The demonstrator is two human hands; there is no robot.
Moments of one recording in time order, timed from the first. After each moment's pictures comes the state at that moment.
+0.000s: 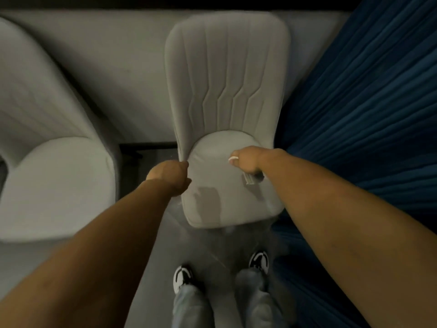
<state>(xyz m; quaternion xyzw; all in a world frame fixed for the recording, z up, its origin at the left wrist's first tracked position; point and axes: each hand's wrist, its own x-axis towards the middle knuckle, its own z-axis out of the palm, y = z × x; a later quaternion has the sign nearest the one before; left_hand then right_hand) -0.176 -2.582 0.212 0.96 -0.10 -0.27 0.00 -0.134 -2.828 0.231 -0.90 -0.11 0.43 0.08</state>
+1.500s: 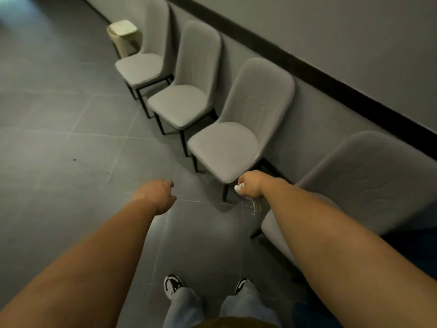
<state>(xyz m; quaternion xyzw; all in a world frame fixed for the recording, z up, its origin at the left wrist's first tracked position) -0.622 -2.397 0.471 0.88 0.39 -0.24 0.09 -0.358 -2.552 0.446 -0.79 -0.49 0.37 -0.04</state>
